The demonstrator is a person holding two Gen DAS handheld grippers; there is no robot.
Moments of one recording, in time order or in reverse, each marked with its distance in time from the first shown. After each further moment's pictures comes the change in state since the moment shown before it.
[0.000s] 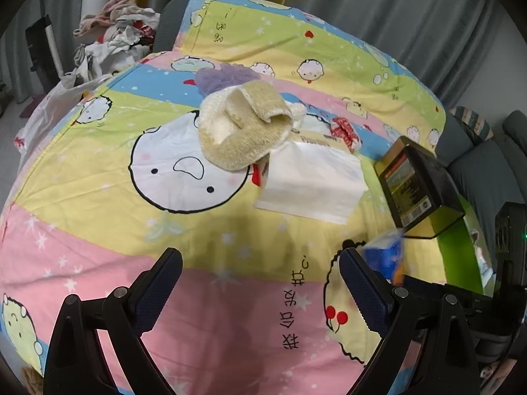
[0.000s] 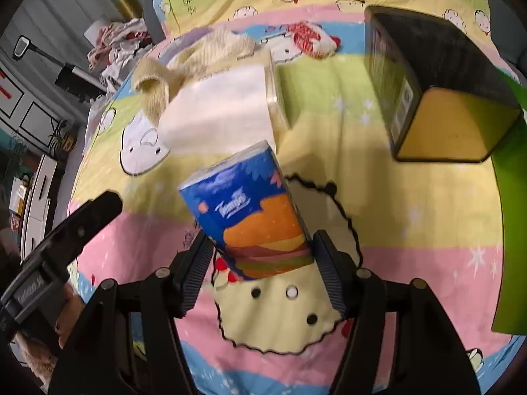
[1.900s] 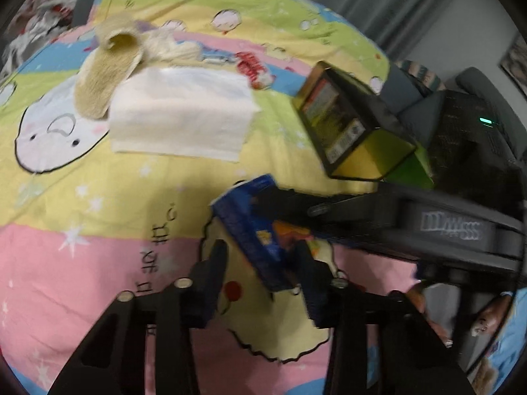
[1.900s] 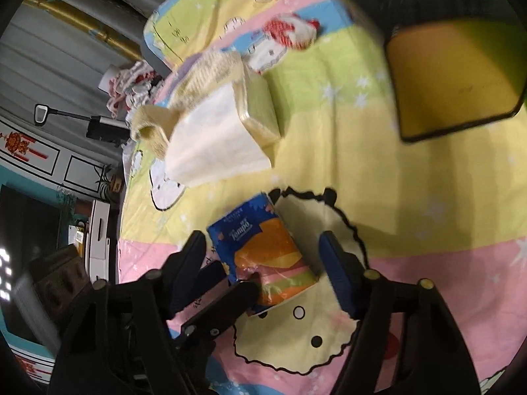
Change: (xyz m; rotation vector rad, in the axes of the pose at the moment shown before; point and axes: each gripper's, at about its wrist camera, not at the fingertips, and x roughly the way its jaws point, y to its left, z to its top) left arm 0.038 -0.080 -0.038 0.126 0.128 -0.247; right arm 0.022 -0.047 0.008 0.221 0.020 0.302
